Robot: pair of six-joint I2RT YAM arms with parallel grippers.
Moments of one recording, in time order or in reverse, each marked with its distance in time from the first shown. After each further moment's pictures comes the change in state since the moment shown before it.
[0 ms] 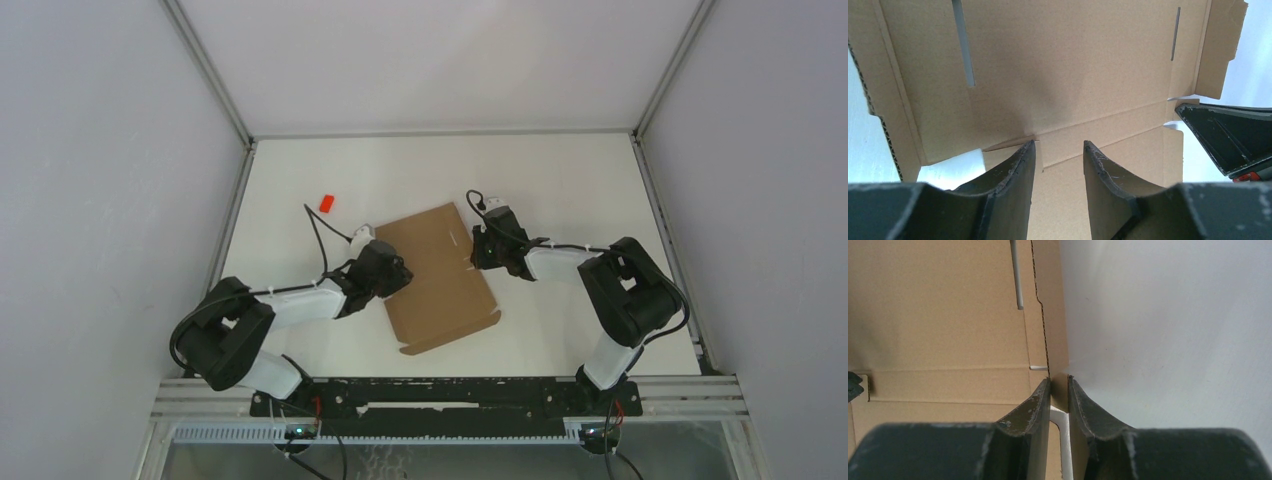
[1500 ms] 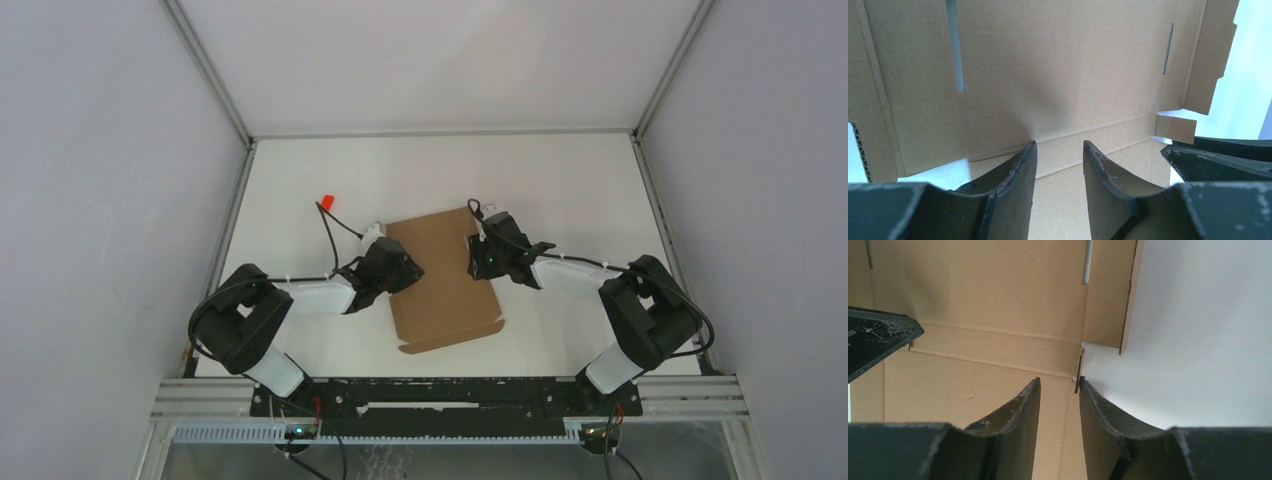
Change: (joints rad) left arm -0.010 0.104 0.031 0.112 0.064 0.003; right arm 0.056 -0.141 -0.029 -0.154 -0.005 -0.006
